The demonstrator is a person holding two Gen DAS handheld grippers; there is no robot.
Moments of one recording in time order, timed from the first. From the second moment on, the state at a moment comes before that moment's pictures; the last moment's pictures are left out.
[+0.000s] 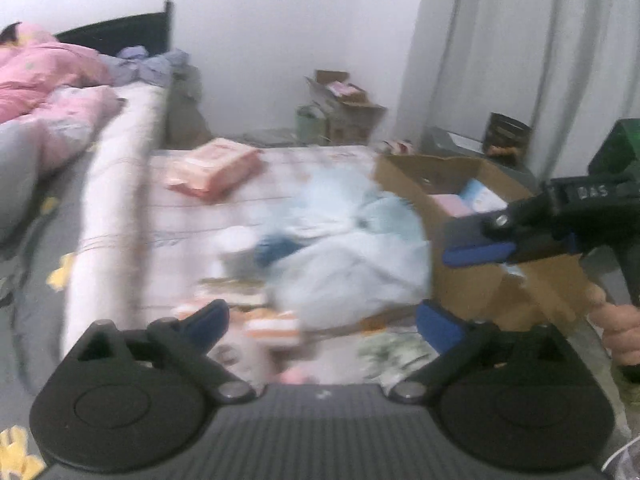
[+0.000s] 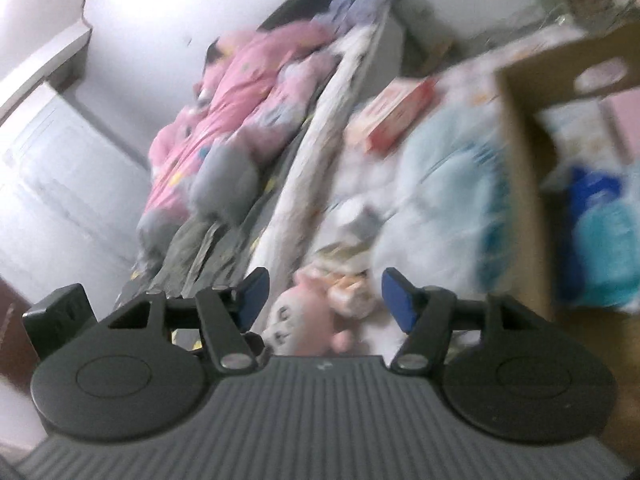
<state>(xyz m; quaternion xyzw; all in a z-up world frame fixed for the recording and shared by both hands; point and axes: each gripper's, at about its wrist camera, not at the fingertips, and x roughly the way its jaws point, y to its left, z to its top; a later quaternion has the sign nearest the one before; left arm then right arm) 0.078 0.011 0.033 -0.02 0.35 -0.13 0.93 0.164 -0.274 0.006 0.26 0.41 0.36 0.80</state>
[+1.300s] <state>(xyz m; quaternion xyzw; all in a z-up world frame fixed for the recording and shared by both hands) 0.097 0.063 -0.056 -0.06 0.44 -0.15 0.88 0.194 -0.127 -0.100 0.27 0.56 0.33 0.71</state>
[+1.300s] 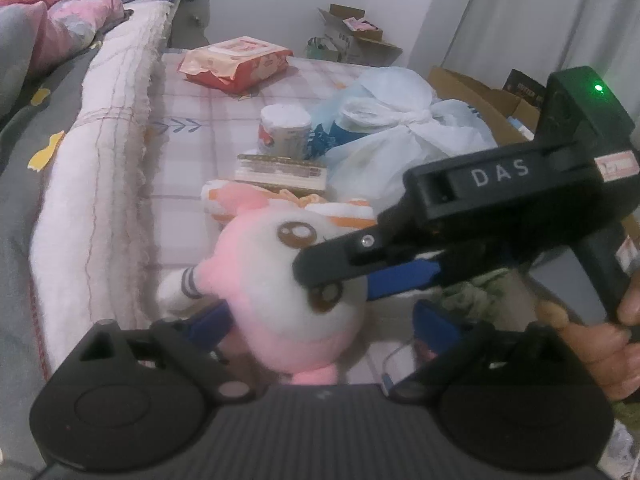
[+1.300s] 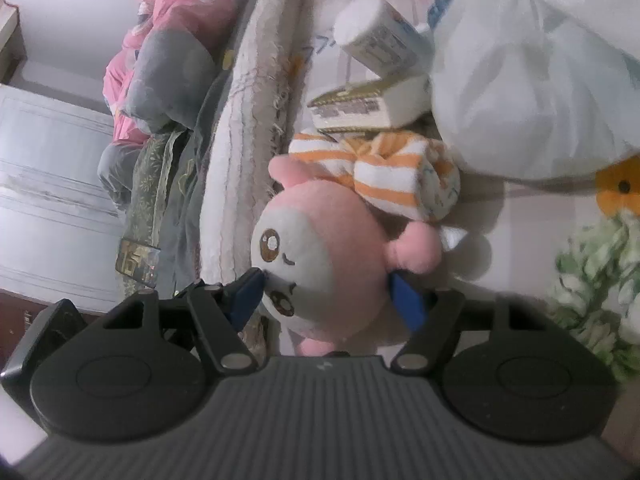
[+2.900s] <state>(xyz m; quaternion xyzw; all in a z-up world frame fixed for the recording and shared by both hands) 0.159 -0.221 0.049 0.03 0.34 -0.36 0.87 0.154 -0.435 0.051 0.22 0.38 0.19 0.88</state>
